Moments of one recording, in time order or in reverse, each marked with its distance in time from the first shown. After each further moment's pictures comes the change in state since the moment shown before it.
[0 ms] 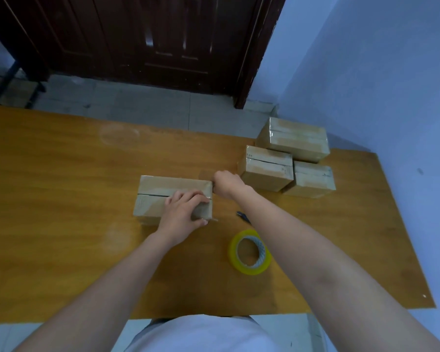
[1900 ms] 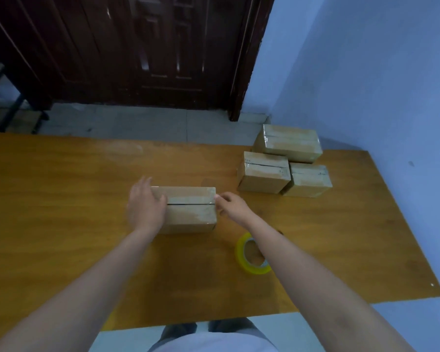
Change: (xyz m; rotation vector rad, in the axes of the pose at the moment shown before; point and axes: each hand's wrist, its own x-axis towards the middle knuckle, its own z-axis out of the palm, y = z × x) left_hand -0.005 -0.036 -0.054 -0.158 0.315 -0.524; right_hand -0.050 0.008 0.047 0.914 0.093 0.131
